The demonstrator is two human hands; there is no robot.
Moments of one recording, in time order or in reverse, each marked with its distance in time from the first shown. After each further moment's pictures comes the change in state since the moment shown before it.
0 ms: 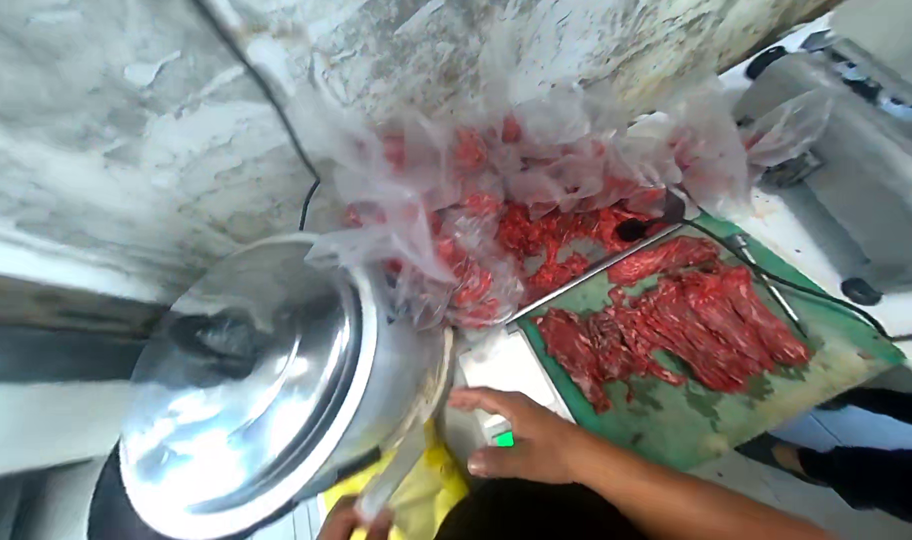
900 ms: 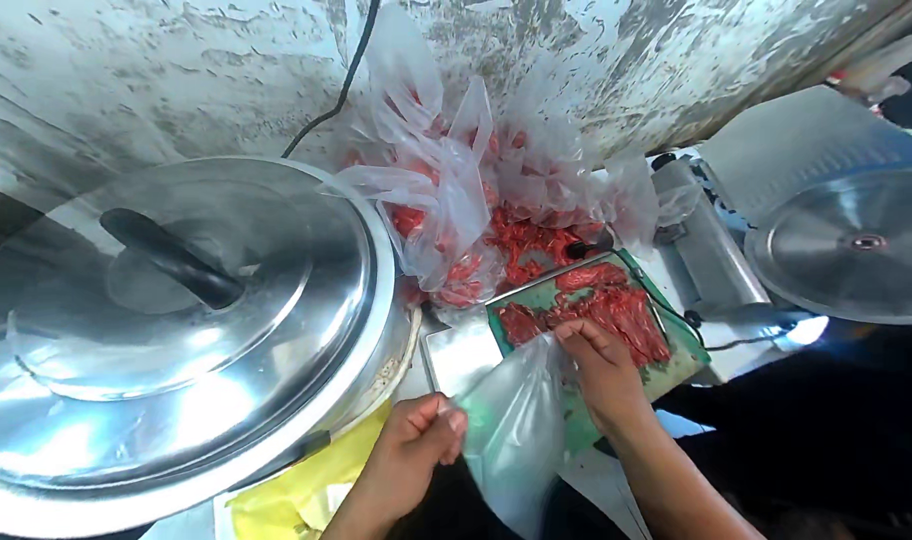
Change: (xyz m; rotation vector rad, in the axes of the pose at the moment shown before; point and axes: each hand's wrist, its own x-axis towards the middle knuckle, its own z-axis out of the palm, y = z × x) left_hand 0.080 0.007 0.075 -0.961 -0.606 0.094; right_hand -0.039 -0.065 -0.011 -0.126 0.982 0.218
